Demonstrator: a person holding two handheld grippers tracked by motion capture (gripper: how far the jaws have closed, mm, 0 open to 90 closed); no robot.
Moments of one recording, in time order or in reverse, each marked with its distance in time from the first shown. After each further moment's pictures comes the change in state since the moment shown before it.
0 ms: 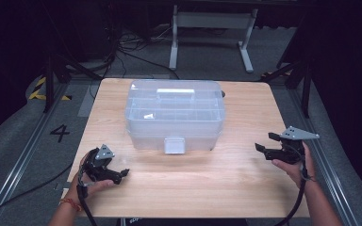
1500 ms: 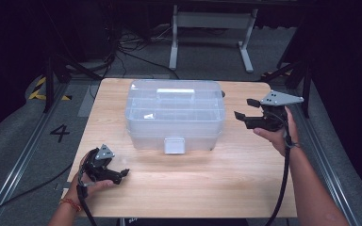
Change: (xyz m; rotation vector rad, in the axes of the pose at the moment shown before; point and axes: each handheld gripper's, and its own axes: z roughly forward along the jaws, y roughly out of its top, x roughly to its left) left arm -0.001 0.000 0.000 0.000 -0.003 -0.008; right arm 0.033 0.126 0.016 -0.136 0.079 -0.143
